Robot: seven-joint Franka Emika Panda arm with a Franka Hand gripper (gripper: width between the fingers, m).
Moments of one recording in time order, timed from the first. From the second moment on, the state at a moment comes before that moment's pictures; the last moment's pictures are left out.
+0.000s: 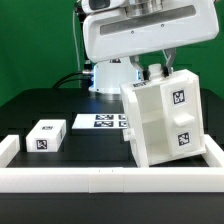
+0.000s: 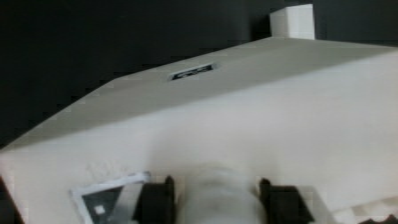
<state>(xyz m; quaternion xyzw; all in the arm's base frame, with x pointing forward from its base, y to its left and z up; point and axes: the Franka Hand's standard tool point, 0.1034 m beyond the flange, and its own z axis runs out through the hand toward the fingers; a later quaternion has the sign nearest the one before) 0.574 0.066 0.145 -0.99 0.07 0.06 0.10</state>
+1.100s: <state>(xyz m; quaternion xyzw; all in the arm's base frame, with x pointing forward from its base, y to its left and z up) 0.587 0.096 0.137 -0.99 0.08 0.05 0.10</state>
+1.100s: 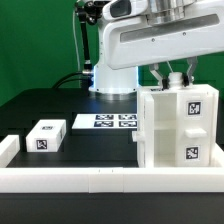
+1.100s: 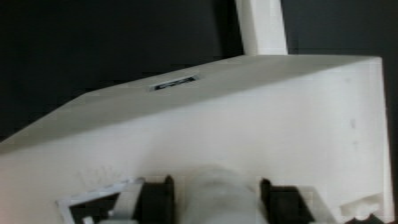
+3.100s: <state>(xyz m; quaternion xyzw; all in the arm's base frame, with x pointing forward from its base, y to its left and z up) 0.538 0.050 0.176 -0.99 0.06 0.04 0.09</state>
